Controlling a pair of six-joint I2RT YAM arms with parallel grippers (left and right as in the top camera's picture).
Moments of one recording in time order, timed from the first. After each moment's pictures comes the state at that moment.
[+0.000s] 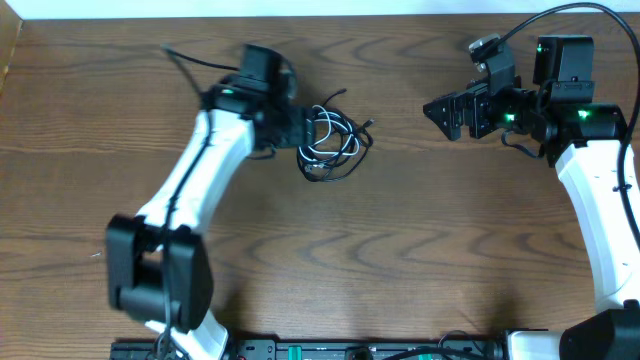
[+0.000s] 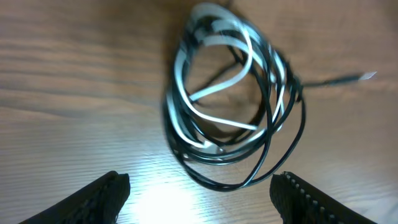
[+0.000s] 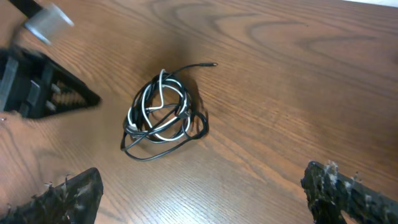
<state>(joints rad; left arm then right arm) -0.28 1.81 1.45 -0.84 0.22 -0.28 0.03 1.53 1.37 -0.70 -0.60 -0.16</state>
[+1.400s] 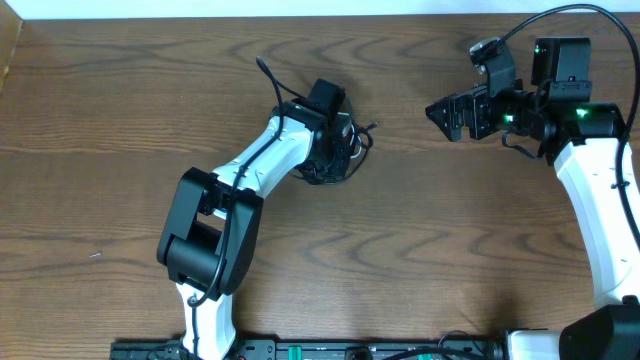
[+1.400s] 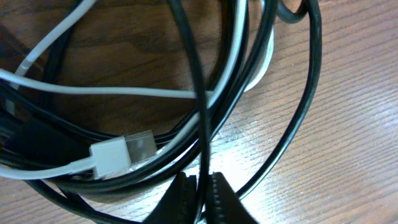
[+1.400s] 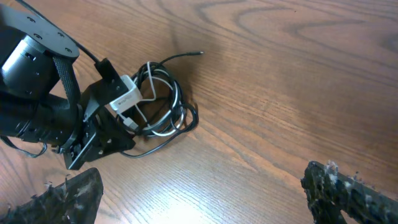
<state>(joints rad) -0.45 2.03 1.43 -0.78 0.22 -0.18 0.03 1.54 1.37 -0.72 -0.55 -0.16</state>
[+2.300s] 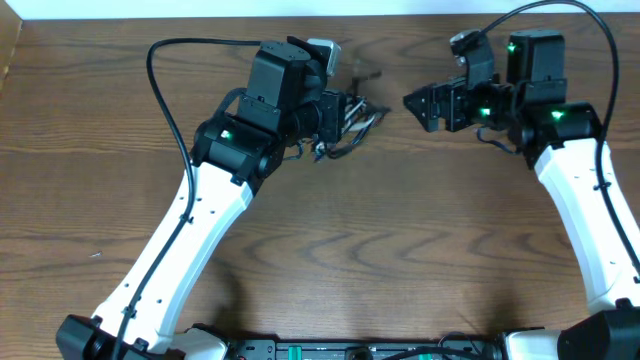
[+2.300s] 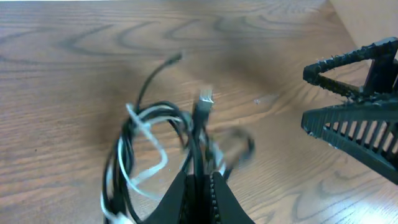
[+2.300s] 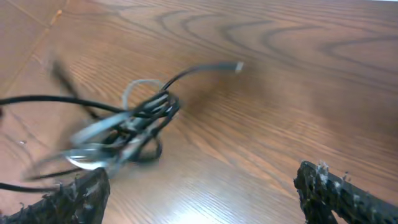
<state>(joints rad) -0.46 1.49 1.46 -0.66 0.23 -0.30 0.14 1.54 1.37 -0.60 -0.55 0.04</state>
